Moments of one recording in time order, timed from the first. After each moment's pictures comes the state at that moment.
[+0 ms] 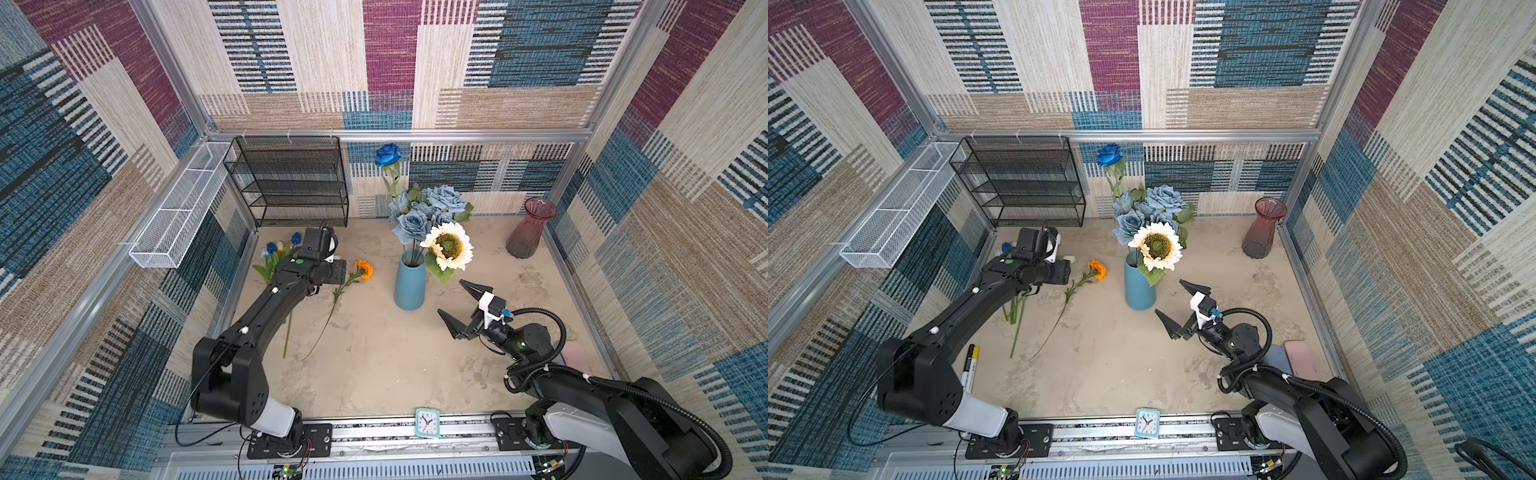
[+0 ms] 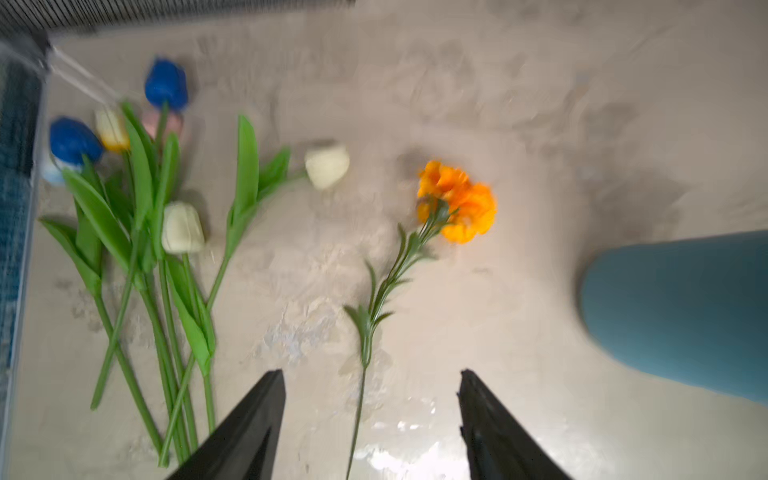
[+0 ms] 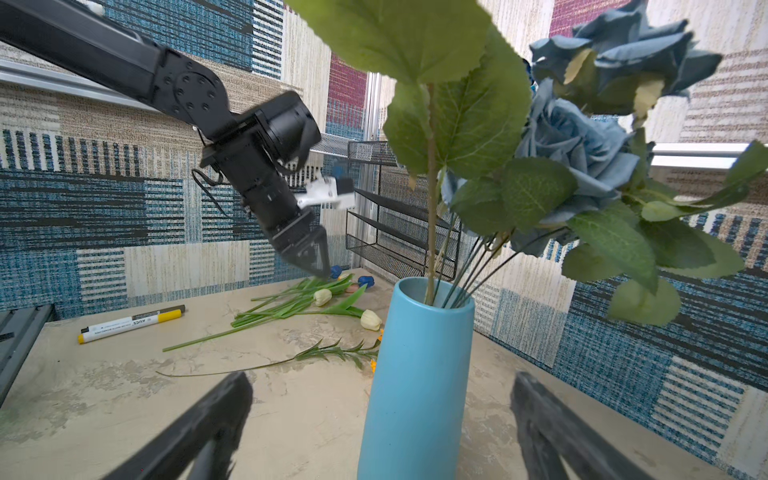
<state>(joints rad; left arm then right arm) -0.25 1.57 1.26 -0.67 -0.10 -0.09 0.47 1.12 0.16 1.26 -0.42 0.00</state>
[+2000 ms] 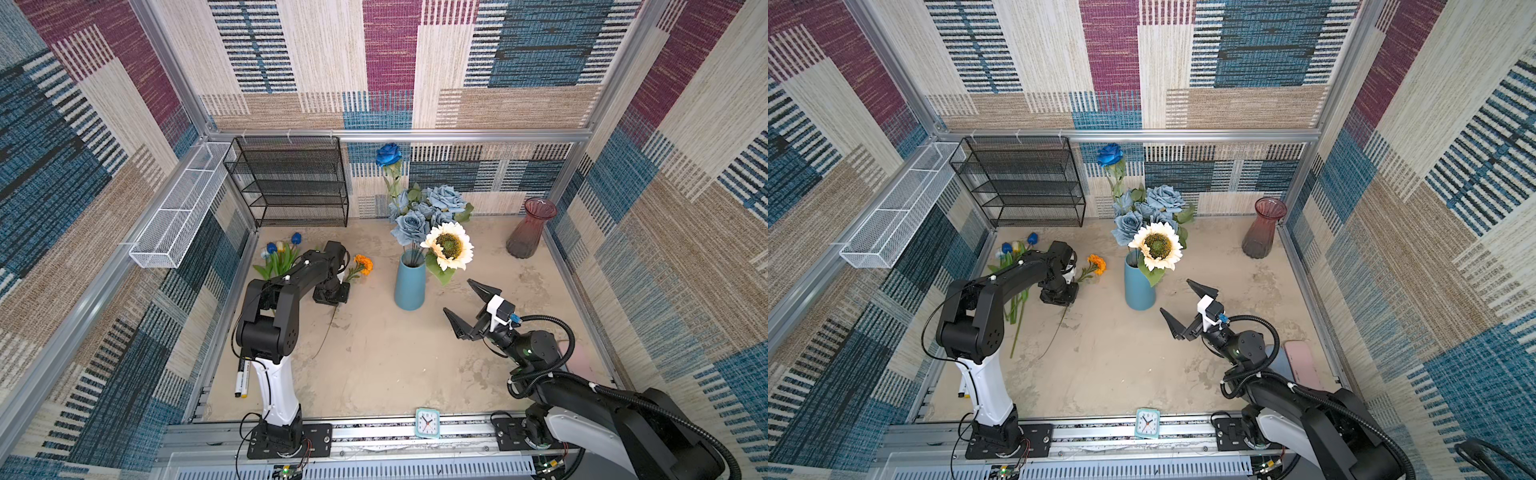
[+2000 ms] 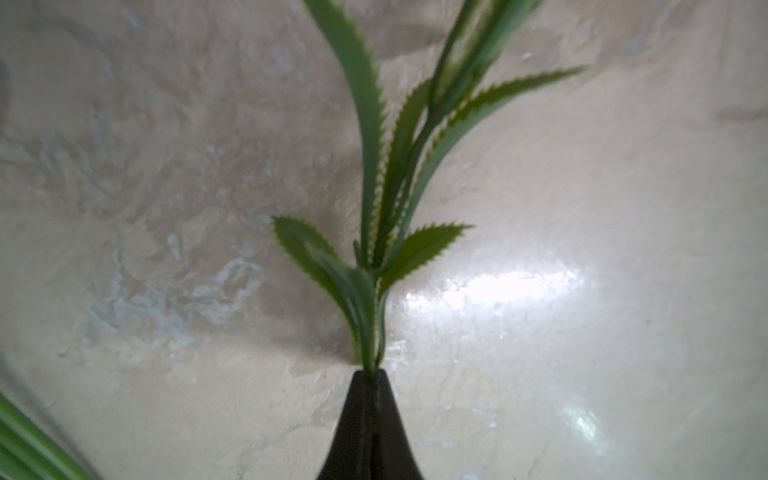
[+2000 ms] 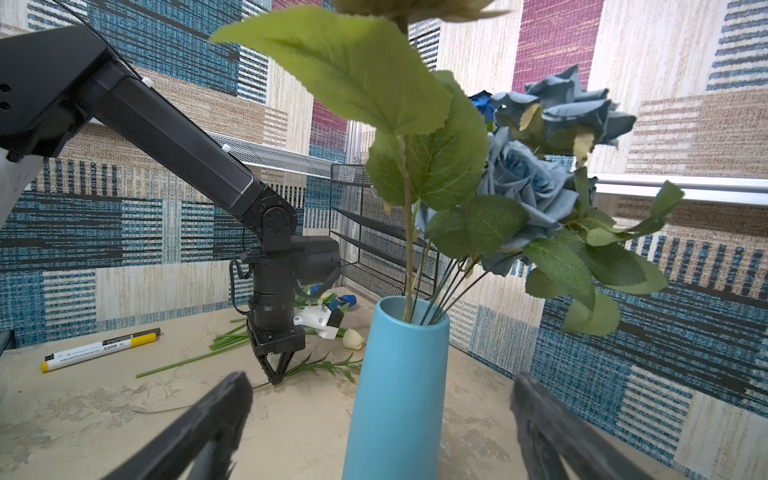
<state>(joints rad) -0.23 1.95 1.38 -0.87 -0.02 -0.09 0.47 1.05 0.12 1.29 -0.36 0.00</state>
